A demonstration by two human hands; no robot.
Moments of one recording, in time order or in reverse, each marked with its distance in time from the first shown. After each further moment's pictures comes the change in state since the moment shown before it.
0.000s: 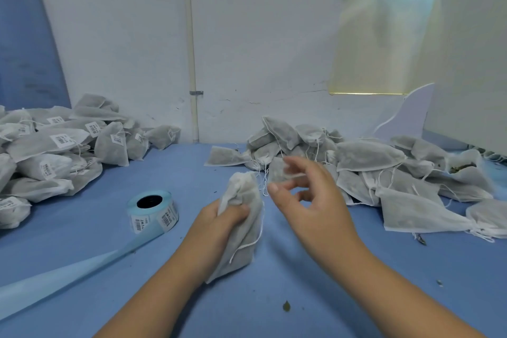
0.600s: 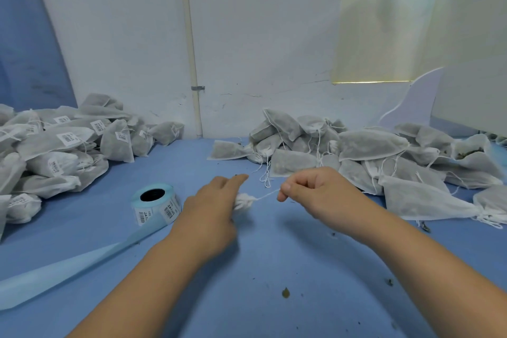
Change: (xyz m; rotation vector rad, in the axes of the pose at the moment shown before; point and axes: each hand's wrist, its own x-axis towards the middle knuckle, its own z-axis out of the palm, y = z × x) left_hand 0.008 0.020 -0.005 1.166 -0.072 0.101; right_hand 0.020 0.004 -0.034 -0.117 -0.415 0.284
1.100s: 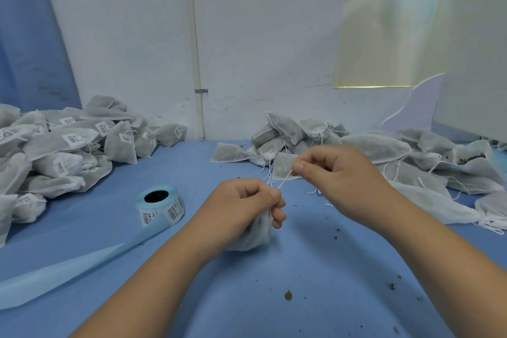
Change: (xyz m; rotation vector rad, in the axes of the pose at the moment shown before) left_hand -0.011 0.031 -0.018 -1.143 -0.102 0.015; right_hand -0.001 -0.018 -0.018 -0.032 0.193 -0.240
